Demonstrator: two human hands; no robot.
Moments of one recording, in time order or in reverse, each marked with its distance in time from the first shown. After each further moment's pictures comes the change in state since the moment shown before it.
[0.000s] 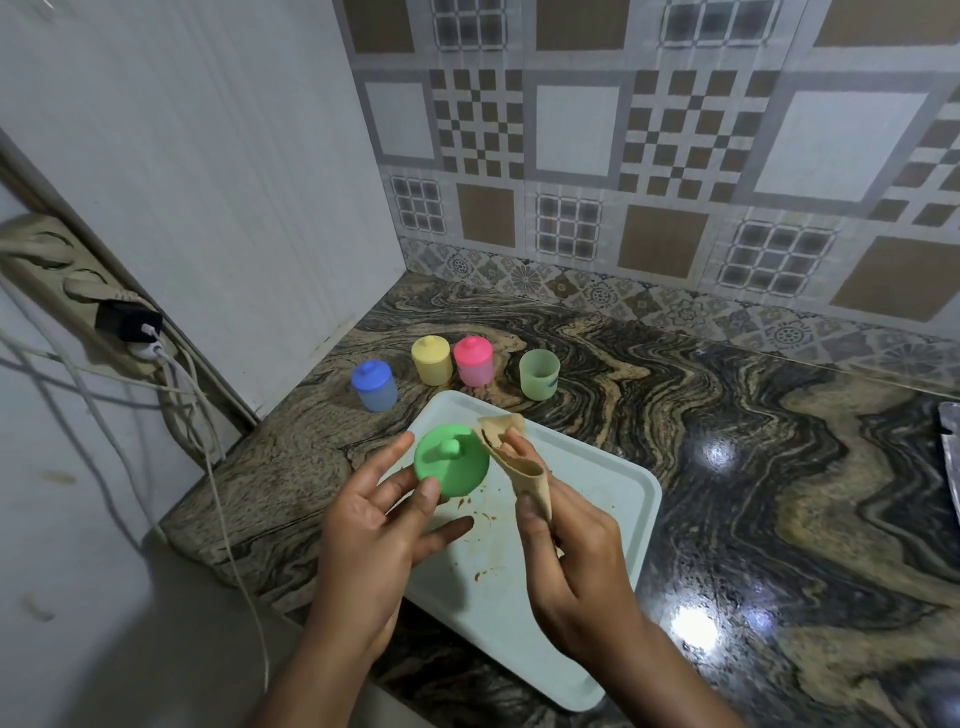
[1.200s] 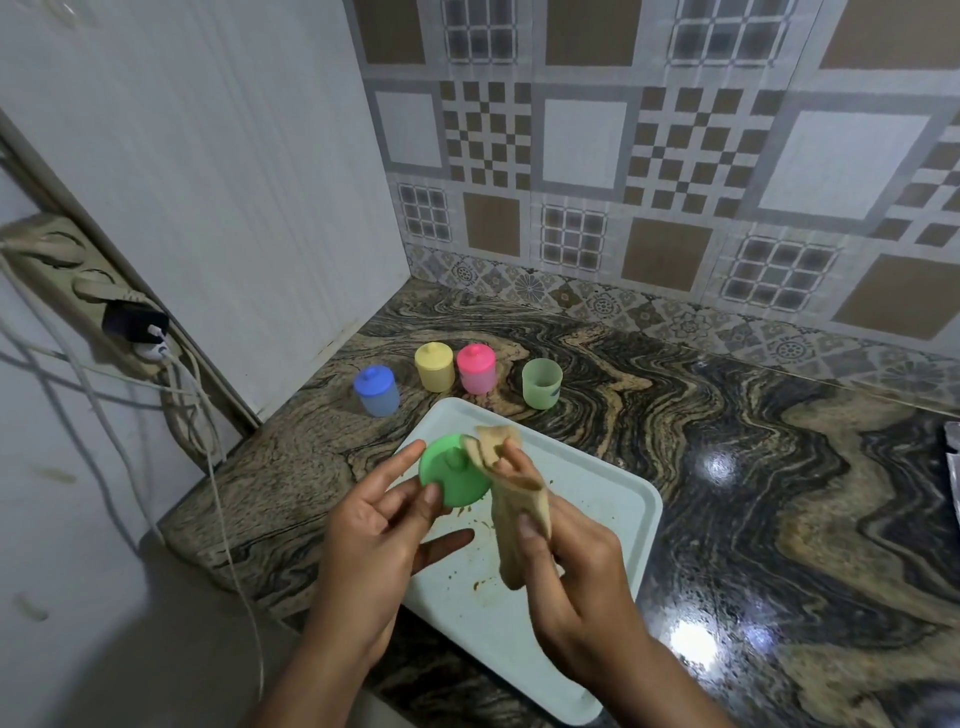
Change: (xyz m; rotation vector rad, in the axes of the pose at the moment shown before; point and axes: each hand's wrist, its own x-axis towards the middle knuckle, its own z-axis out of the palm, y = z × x) left_hand 0.002 -0.001 -0.004 0.045 -0.041 -0.018; right_hand -0.002 -0.006 0.000 0.032 -0.061 0.029
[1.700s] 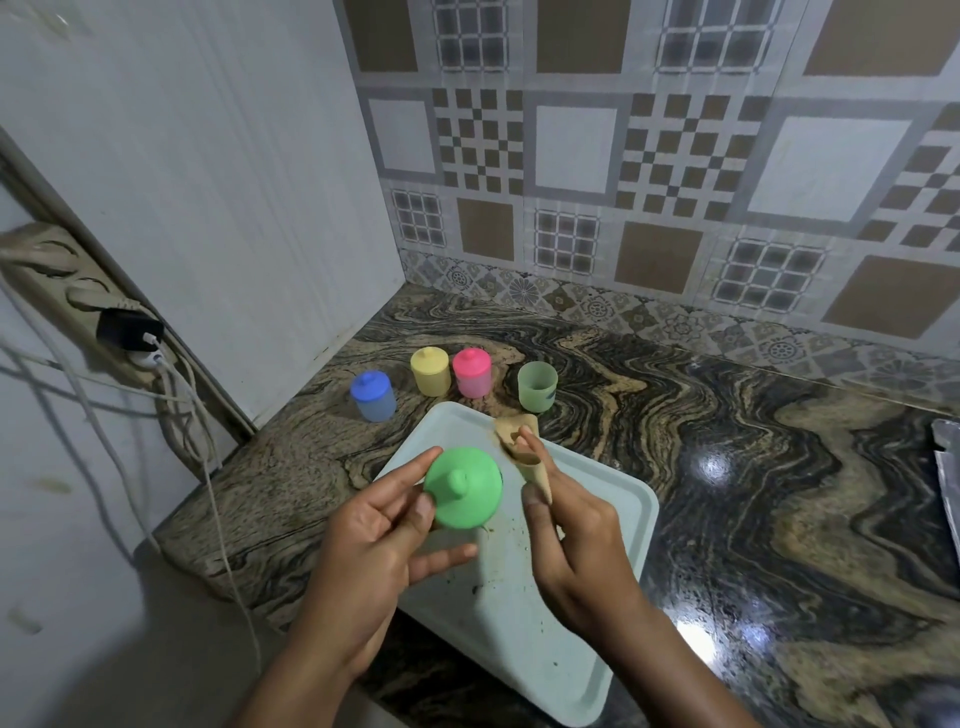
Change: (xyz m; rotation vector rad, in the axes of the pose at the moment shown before) left_hand -0.002 0.005 -0.006 -0.032 -0.125 -0.050; right_hand 0.017 0.026 -0.006 -0.179 0.071 -0.006
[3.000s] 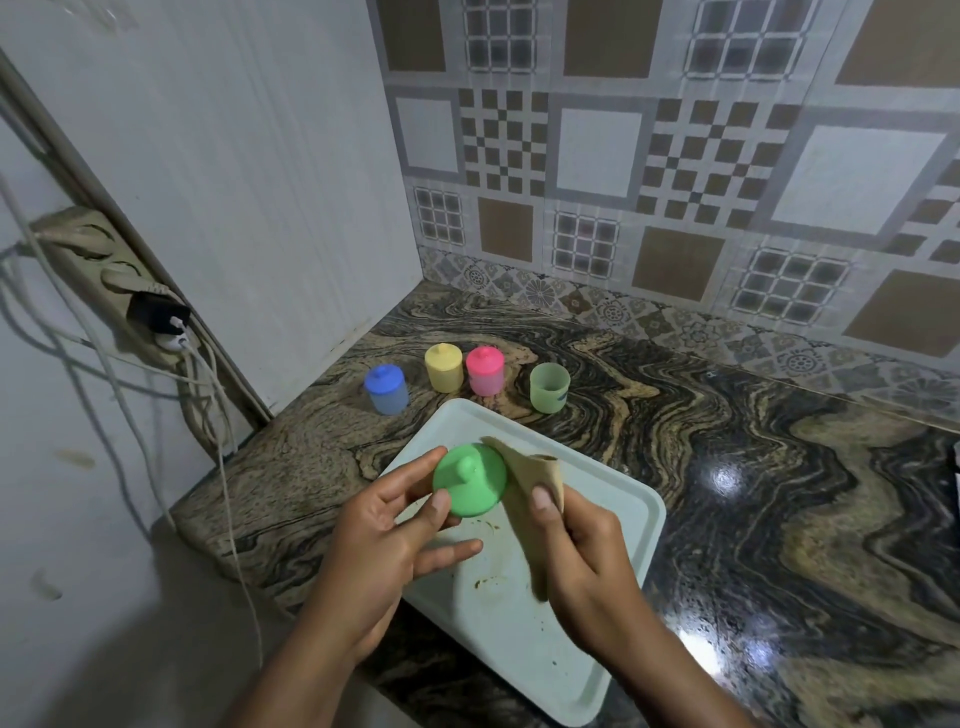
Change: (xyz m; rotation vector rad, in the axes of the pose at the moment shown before) left_hand -0.001 -0.004 -0.001 0.007 0.070 -0.012; right_hand -0.009 -0.015 -0.004 0.322 -0.109 0.253
